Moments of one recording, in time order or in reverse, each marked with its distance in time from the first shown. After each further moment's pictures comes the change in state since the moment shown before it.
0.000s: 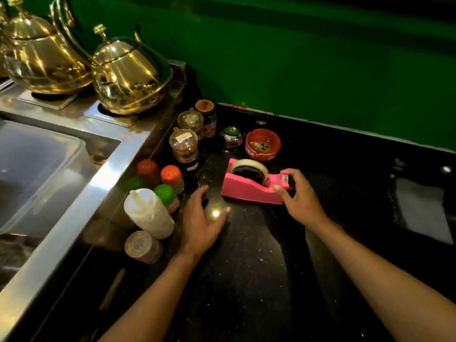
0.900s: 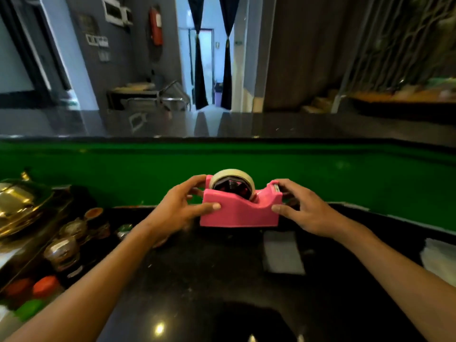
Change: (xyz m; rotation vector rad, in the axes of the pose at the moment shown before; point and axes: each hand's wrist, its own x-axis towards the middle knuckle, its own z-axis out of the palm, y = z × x) left_hand 0.011 0.340 0.053 -0.234 -0.523 0.575; right_hand -0.094 0.008 -0.363 0.049 0.064 -0.229
